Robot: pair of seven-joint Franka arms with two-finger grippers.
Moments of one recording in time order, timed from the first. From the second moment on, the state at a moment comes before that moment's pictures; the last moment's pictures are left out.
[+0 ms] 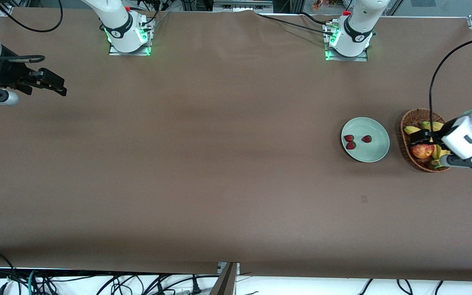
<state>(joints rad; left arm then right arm) 1.03 0.50 -1.18 -1.59 0.45 1.68 -0.10 0.20 -0.01 -0.13 -1.62 0.02 1.53 0.10</state>
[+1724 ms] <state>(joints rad) -0.03 0.07 -0.02 -1.62 -0.06 1.64 0.06 0.20 -0.01 -0.12 -1.62 0.02 1.52 0.10</state>
